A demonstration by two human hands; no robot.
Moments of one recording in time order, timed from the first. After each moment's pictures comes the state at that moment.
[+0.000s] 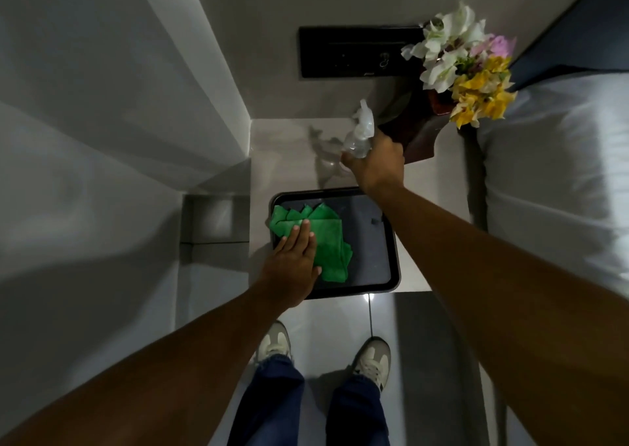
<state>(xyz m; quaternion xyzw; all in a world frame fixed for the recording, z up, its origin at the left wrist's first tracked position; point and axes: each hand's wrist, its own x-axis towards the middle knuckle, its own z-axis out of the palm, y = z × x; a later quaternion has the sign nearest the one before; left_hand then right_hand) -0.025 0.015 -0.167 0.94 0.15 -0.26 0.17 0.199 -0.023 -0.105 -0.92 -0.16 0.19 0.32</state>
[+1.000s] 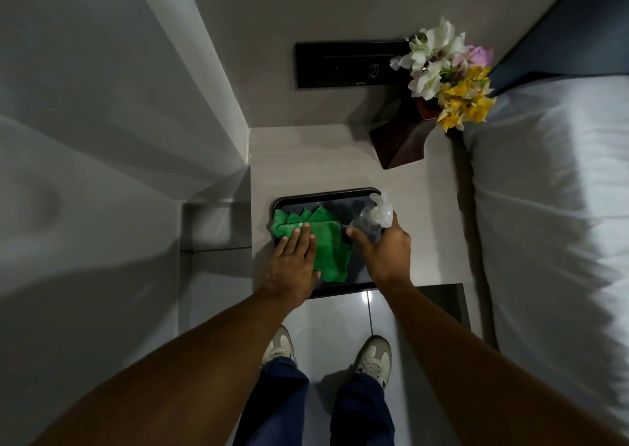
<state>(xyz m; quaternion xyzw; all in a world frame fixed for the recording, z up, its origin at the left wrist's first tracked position) -0.020 0.012 -0.140 0.94 0.13 -0.29 0.10 0.101 -0.112 -0.113 -0.88 -0.06 0.24 0.40</state>
